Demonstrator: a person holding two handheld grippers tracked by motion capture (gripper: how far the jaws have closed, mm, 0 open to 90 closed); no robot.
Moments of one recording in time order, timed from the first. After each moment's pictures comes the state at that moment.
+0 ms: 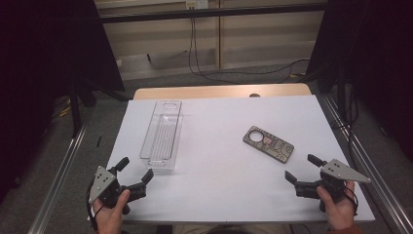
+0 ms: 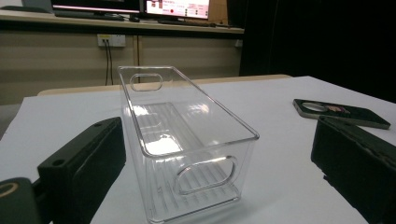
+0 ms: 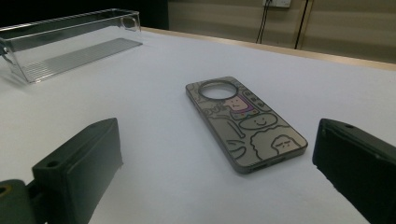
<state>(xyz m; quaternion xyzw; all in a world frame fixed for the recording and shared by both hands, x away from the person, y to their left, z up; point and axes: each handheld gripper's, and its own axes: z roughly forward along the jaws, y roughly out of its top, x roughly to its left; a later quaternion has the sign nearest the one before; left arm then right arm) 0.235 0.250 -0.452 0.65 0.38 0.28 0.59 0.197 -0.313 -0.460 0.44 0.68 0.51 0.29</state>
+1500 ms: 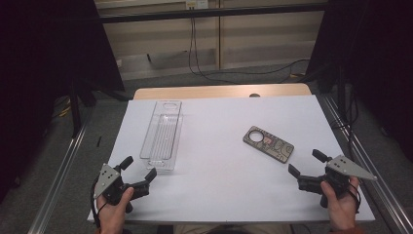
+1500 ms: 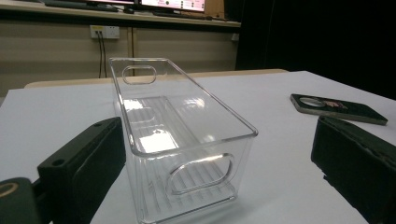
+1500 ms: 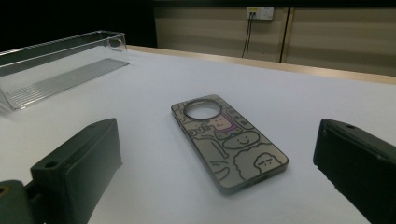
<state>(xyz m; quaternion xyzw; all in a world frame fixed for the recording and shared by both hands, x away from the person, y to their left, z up) 0.243 0.244 -0.456 0.66 0.39 0.27 0.58 0.203 -0.317 -0.449 0.46 0.65 0.52 0.31</state>
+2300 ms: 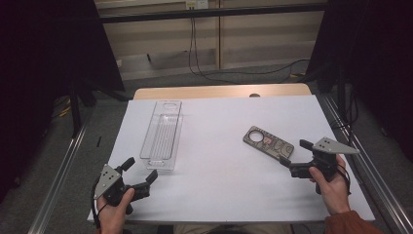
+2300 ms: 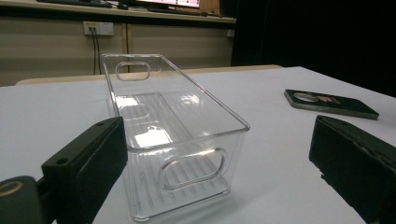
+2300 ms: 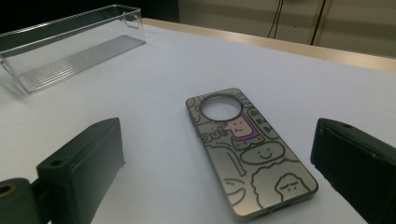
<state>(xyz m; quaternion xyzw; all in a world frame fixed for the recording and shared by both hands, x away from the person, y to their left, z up) 0.241 0.243 -0.456 0.67 0.38 0.26 0.58 0.248 -0.309 -0.436 0.44 0.71 0.49 0.25</state>
